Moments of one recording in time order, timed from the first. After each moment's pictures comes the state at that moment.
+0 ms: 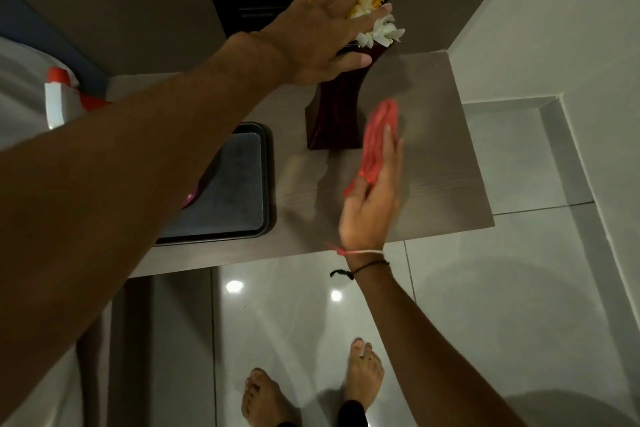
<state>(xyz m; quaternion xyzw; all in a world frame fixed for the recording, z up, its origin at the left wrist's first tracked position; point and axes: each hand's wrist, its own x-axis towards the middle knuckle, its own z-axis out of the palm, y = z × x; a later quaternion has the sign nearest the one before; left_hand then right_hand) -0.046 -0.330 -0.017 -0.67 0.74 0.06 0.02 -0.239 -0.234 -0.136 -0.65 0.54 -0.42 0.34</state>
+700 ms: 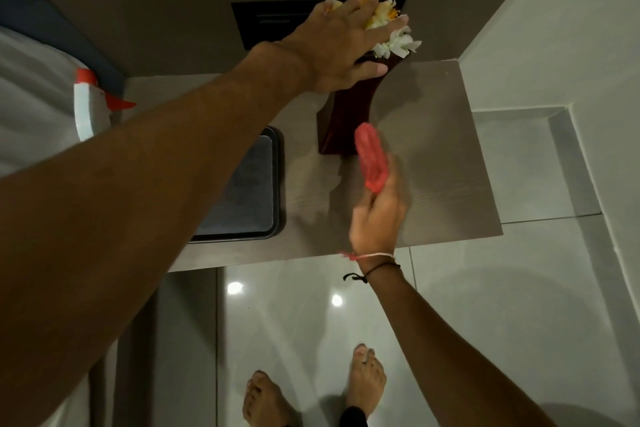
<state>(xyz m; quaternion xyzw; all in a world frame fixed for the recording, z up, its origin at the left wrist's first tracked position) -0.047 -0.330 -0.016 -0.68 0.73 0.09 0.02 -0.247 -0.234 -0.146 -0.68 0.55 -0.33 0.36</state>
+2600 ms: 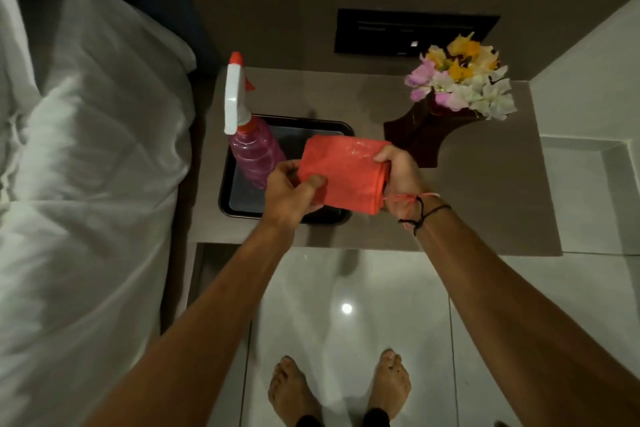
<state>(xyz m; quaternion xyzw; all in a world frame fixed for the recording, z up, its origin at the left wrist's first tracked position) -0.061 -0.094 -0.095 -0.72 -0.03 0.42 -0.55 -0.169 -0.241 -0.120 -0.35 0.56 -0.09 0.75</state>
